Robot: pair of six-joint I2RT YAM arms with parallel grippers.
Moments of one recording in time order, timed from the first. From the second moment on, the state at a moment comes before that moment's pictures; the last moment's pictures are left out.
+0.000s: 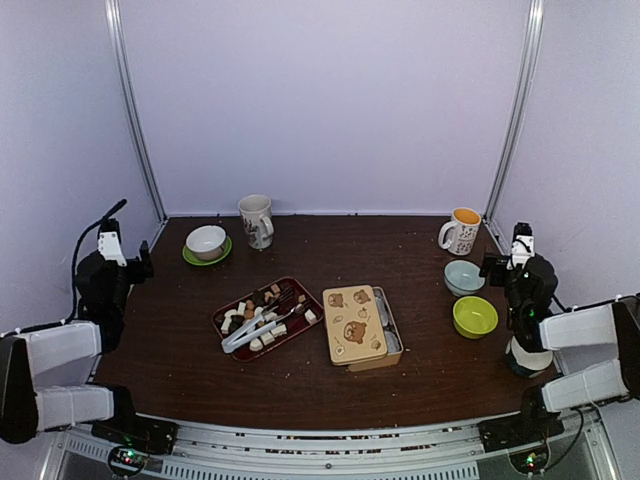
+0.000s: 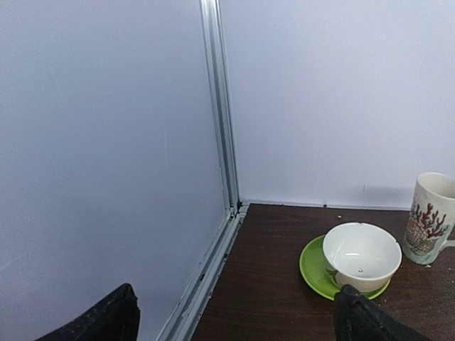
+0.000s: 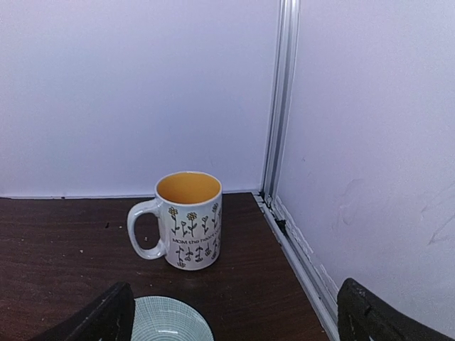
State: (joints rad) left arm 0.02 1.05 0.27 0.78 -0.24 0.09; right arm 0.13 1.24 0.25 0.97 0.35 -0.03
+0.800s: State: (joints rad) left arm 0.02 0.89 0.30 0.35 -0.12 -0.37; right arm 0.66 1.15 0.63 0.27 0.38 -0.05
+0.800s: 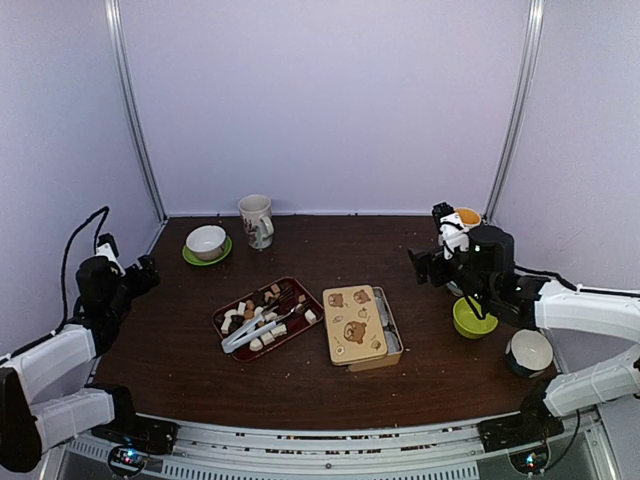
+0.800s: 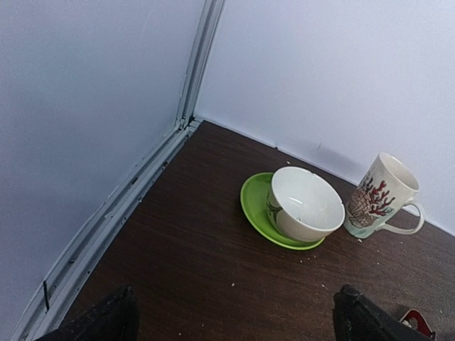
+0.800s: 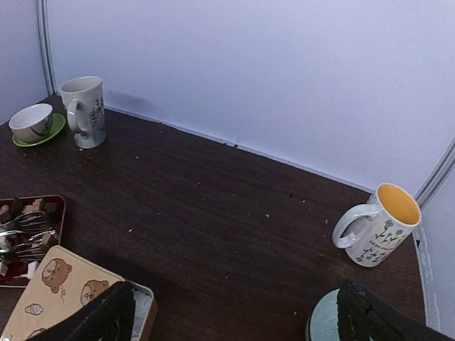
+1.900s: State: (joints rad) left arm -0.12 1.03 0.32 0.31 0.42 -0.45; right arm 0.80 1.46 0.76 -0.11 -0.08 0.63
